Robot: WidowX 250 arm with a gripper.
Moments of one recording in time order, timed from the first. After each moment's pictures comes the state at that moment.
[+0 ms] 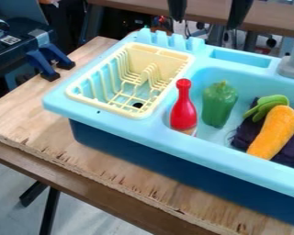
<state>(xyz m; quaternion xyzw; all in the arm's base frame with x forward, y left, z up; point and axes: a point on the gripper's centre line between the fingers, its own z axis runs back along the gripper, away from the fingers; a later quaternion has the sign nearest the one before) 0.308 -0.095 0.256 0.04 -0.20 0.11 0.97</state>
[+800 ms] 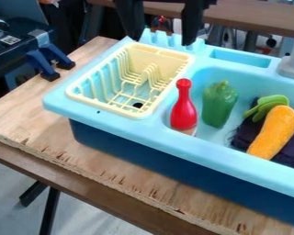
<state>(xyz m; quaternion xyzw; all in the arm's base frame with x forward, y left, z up) 0.278 -0.056 0.242 -0.01 -0.14 0.11 0.98</state>
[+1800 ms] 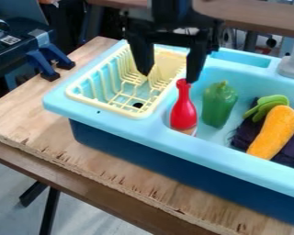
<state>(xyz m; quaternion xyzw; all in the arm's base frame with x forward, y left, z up) 0.292 -0.069 0.196 0.00 -0.10 0.07 0.99</state>
